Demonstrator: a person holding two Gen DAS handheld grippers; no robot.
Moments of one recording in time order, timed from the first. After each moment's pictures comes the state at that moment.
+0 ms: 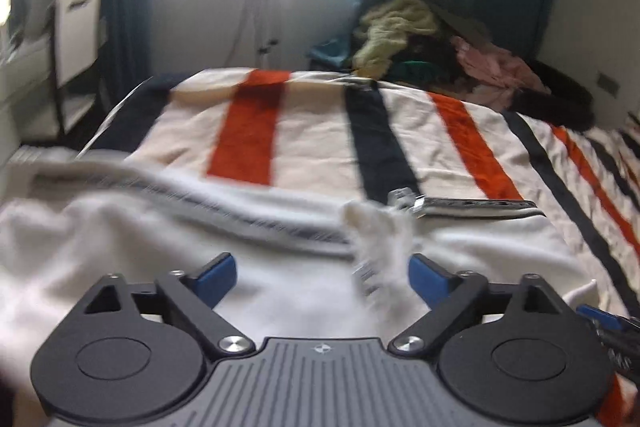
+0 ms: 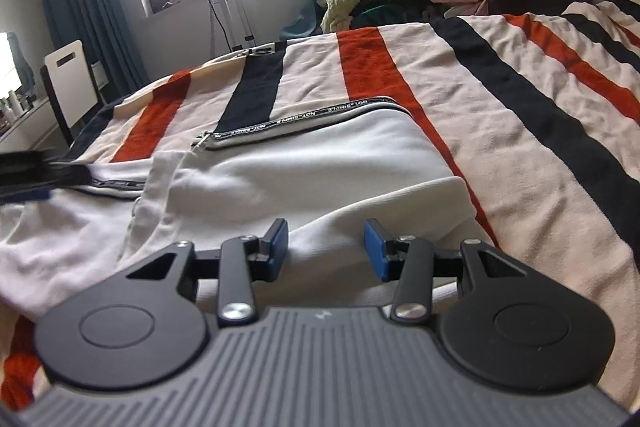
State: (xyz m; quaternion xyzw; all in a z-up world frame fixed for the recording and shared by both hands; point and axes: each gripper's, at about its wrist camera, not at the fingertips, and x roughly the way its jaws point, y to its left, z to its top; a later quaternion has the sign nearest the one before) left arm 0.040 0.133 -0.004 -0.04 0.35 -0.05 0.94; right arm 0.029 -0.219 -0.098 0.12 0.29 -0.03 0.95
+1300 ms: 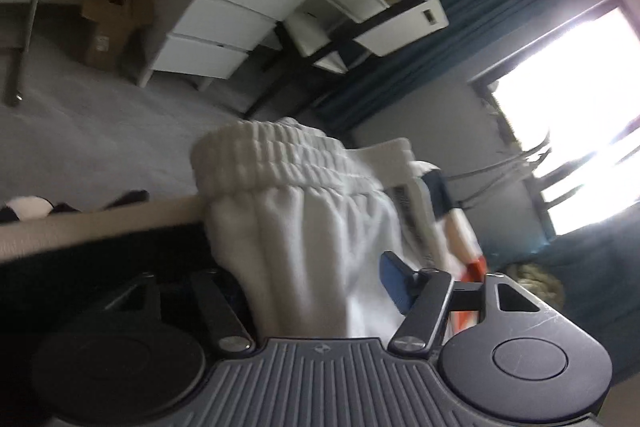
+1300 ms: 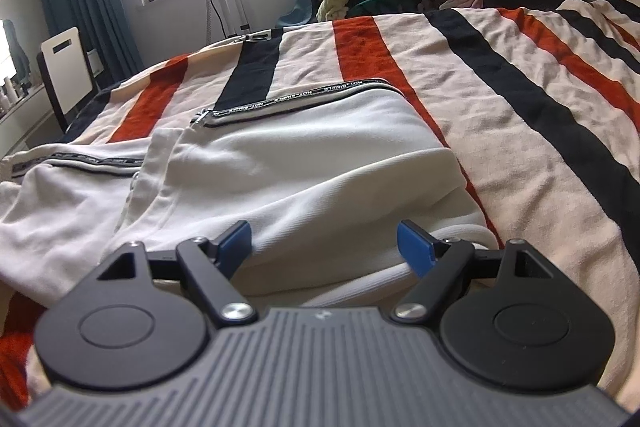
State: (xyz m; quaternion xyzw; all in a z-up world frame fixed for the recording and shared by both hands) left arm -0.033 0.366 -0.059 -0.47 0.22 0.22 0.83; right arm 0.018 -0.212 -0.106 0.11 0.31 -0.03 0.94
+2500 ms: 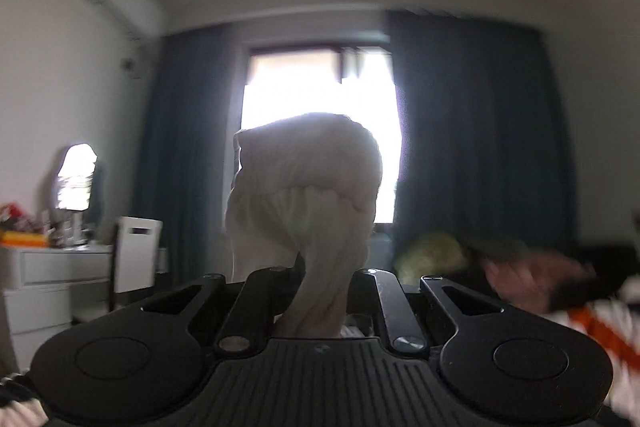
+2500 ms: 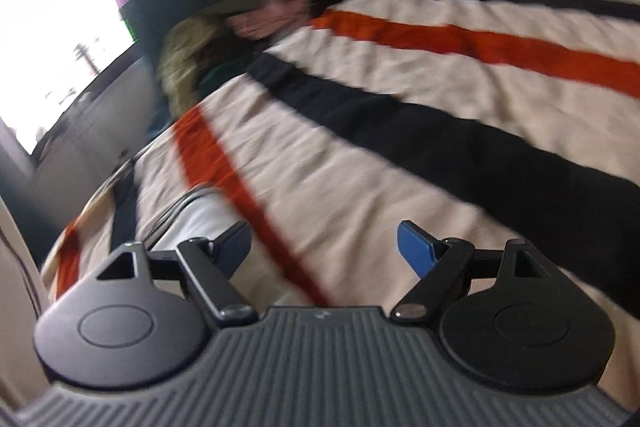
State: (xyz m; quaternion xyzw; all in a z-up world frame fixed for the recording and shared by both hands) left arm -0.001 -0.161 0.000 0.05 -0.04 0.04 1.00; right arm -0.018 -0.347 -0.108 0.35 0.22 -0.25 0.87
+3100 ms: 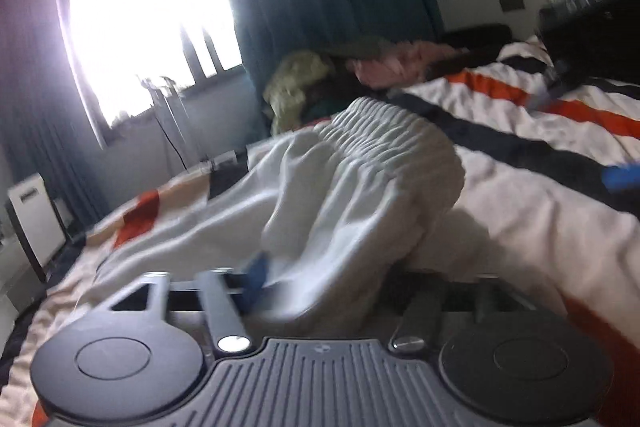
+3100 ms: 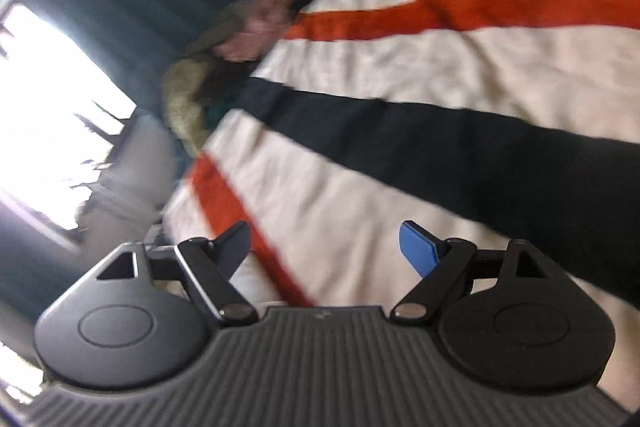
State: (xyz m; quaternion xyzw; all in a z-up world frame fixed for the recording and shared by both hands) left arm 0.022 -0.186 -0.104 0.19 0.20 -0.13 0.95; right arm -0.023 -0.383 -0.107 0.46 0.17 -0.17 0.85
